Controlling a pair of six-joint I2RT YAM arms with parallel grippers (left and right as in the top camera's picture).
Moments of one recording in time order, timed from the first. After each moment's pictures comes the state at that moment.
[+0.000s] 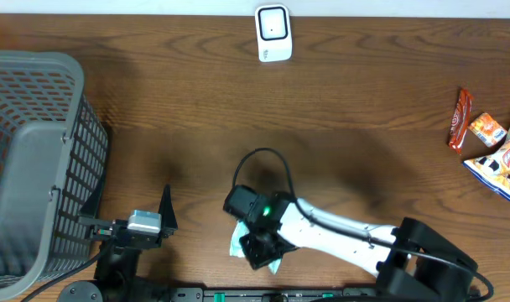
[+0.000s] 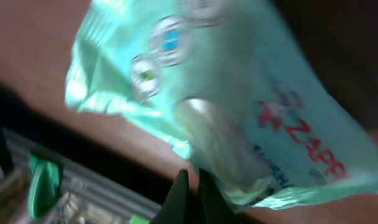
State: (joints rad) left arm -0.28 0.01 0.51 -0.45 -0.14 0.48; right arm 1.05 1.73 1.01 -0.83 -0.33 0.59
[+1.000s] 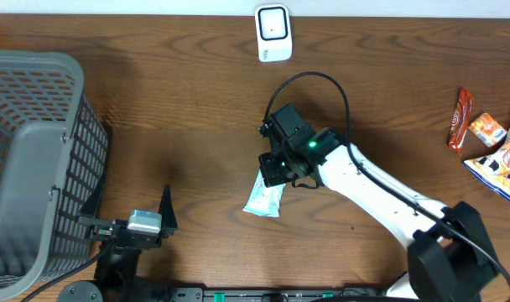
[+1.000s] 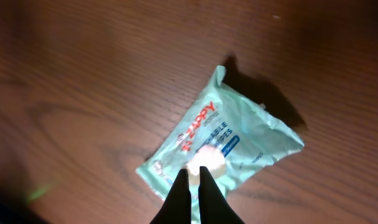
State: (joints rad) left arm -0.28 0.01 0.51 -0.45 -0.14 0.48; right arm 0.67 1.71 1.18 -0.72 -0.21 0.41
